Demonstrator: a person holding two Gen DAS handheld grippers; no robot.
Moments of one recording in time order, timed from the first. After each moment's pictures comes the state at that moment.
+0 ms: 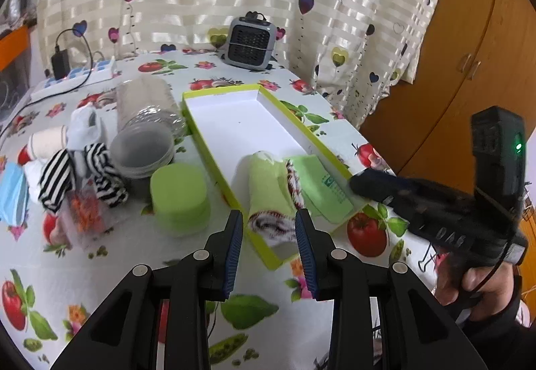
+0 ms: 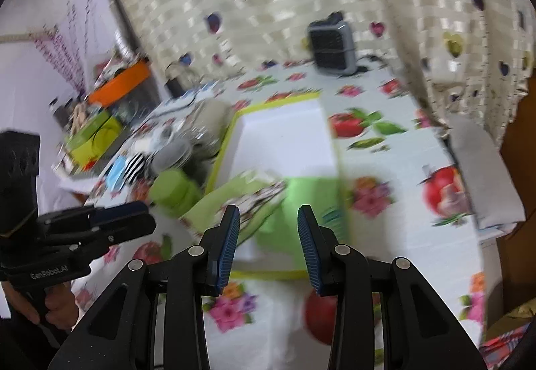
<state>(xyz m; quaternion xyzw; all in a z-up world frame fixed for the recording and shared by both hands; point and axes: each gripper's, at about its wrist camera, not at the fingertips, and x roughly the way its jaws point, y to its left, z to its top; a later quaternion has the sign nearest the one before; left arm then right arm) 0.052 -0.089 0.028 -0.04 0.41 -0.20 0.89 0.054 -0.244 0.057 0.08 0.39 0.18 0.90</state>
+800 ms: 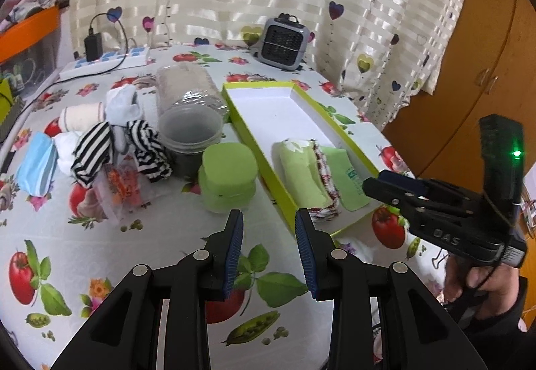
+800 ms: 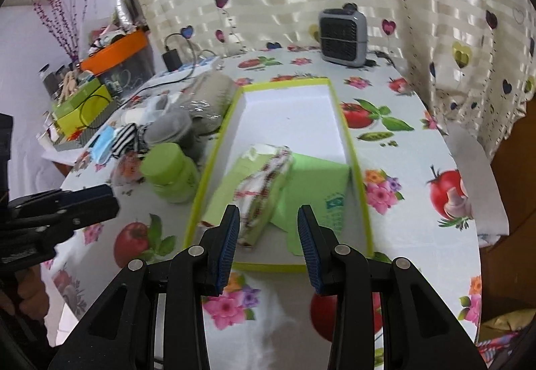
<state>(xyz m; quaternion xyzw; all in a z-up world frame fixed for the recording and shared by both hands) 0.039 -0.055 0.021 -0.06 0.41 -0.15 0.90 0.054 -0.218 0.054 0.02 0.41 0.15 0.90</state>
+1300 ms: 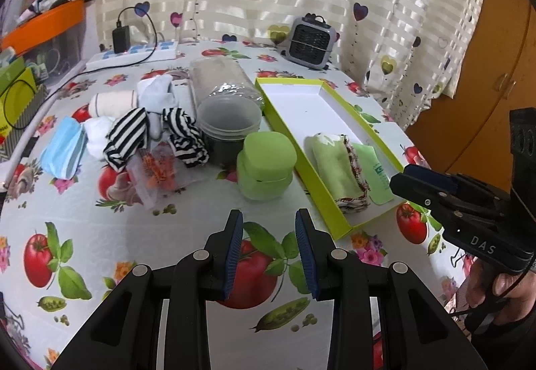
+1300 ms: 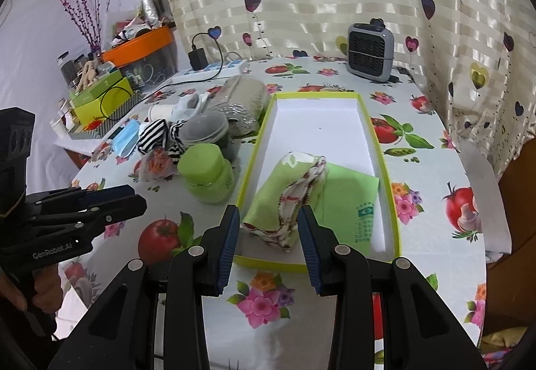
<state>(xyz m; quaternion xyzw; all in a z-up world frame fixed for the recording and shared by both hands) 0.029 -0.035 0.016 -0.05 0.41 -0.10 0.90 0.042 -0.191 0.067 -0.01 0.40 0.19 0.90</state>
